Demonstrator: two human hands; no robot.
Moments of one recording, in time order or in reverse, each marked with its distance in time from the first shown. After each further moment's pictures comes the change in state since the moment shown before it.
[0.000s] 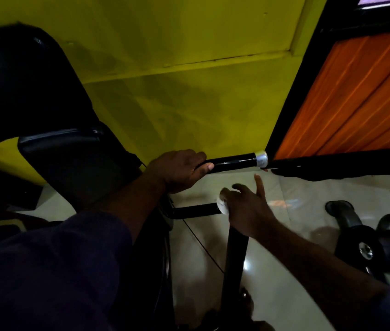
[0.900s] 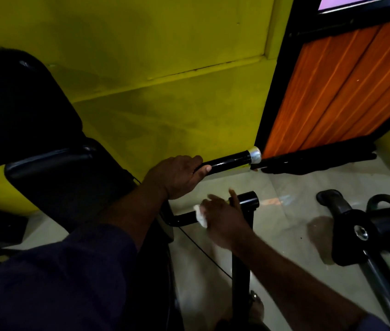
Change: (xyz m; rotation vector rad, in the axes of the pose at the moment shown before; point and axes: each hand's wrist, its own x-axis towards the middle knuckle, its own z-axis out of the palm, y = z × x) left_hand 0.005 -0.011 0.012 -0.008 0.053 0.083; right_hand -0.001 -0.071 0.002 0.365 0.099 0.154
